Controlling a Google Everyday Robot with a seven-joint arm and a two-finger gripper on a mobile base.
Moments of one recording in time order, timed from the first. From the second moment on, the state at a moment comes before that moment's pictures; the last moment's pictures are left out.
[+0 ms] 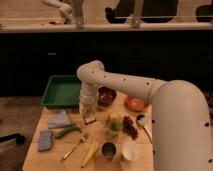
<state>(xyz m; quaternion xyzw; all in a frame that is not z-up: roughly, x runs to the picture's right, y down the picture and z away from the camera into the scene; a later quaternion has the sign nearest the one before) -0.098 0.132 0.778 -0.42 0.18 0.50 0.74</state>
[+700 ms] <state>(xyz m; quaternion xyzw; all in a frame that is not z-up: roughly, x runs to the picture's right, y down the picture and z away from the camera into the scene) -0.120 0.150 0.814 -0.44 0.20 0.48 0.73</state>
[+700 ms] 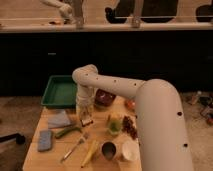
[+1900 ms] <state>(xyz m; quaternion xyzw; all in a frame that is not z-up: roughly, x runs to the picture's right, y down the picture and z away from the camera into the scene) -0.110 0.184 0.864 -0.47 0.25 0.48 0.70</state>
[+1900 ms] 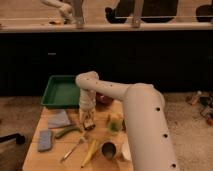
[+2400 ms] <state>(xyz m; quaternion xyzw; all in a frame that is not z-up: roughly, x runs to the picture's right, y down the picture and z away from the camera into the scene) -0.106 0.186 0.869 -0.49 0.25 0.49 0.67</state>
